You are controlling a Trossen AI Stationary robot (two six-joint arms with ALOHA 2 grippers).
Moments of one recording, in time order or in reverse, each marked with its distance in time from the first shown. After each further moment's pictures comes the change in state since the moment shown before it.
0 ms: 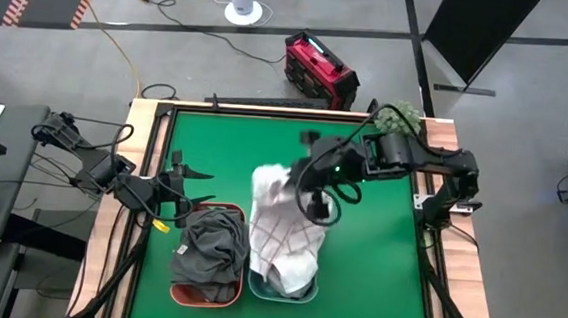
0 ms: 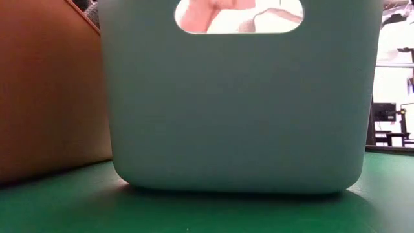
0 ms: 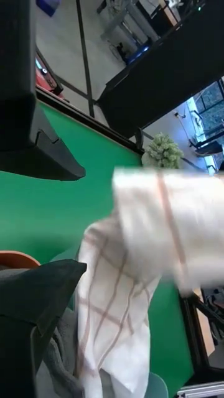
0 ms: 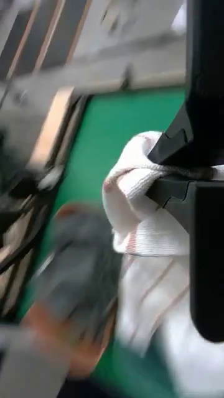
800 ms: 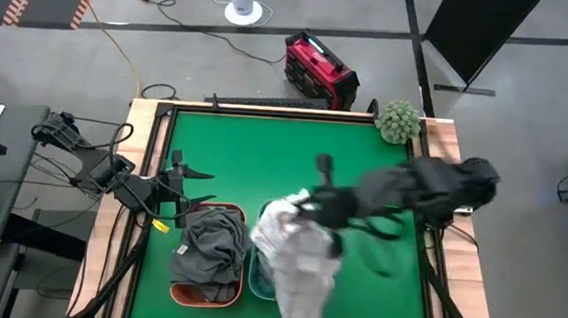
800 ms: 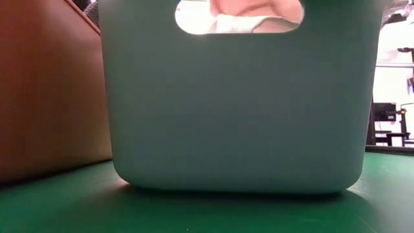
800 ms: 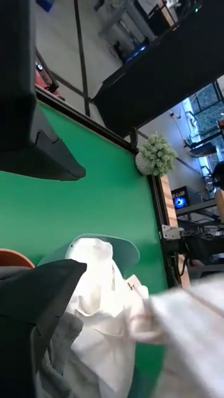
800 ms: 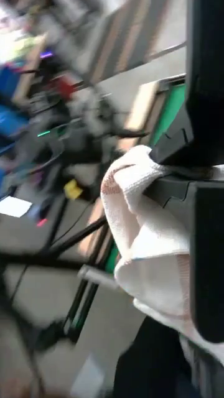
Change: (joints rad) left arm 0.000 0.000 0.000 0.038 0.000 0.008; right arm 0.246 -0.087 0.000 0.238 0.099 0.015
